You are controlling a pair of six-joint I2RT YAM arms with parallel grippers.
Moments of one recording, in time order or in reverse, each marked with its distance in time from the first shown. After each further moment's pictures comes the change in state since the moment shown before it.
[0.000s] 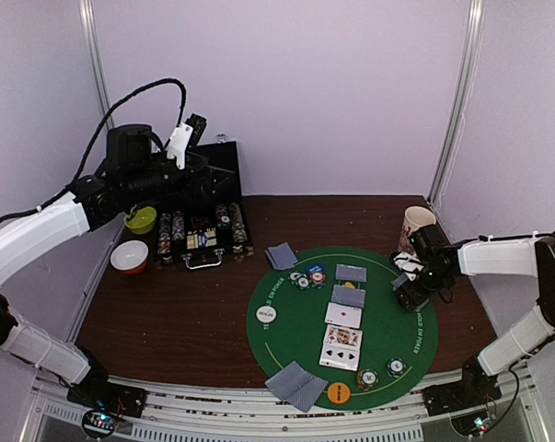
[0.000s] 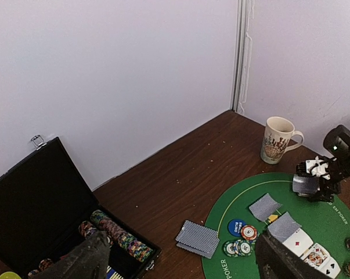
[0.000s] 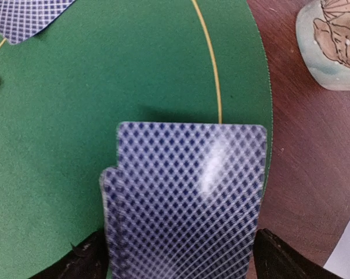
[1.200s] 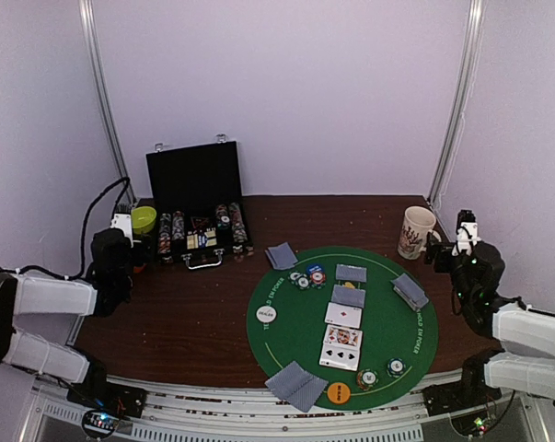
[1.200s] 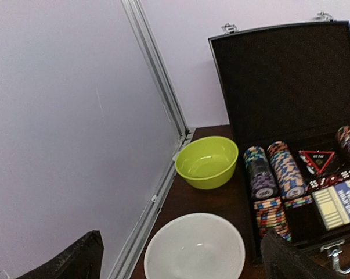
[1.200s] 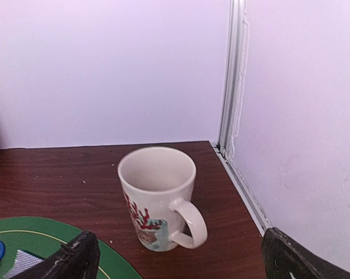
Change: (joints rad) left arm 0.276 -0.095 -0.877 0.839 -0.845 0.109; right arm -0.089 -0.565 -0.469 1.048 0.202 0.285
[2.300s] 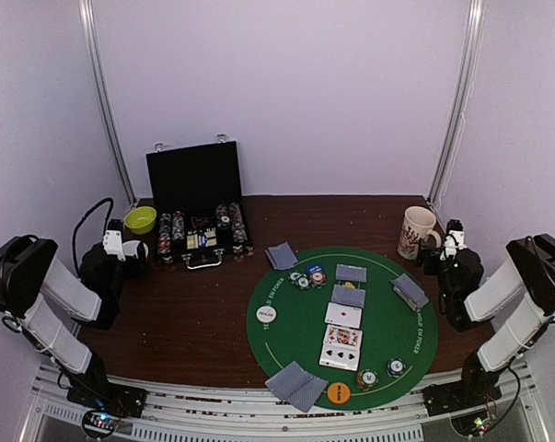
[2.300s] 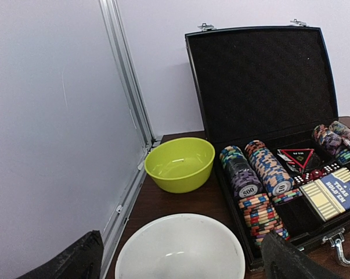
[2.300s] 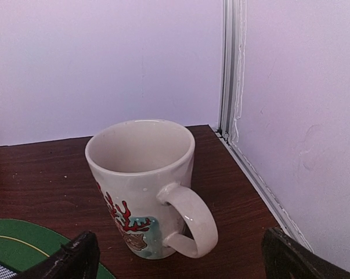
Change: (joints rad) left arm 0.254 0.328 -0.173 0.605 0.460 -0.007; right arm -0.097 0.669 -0.033 0.676 -0.048 0.052
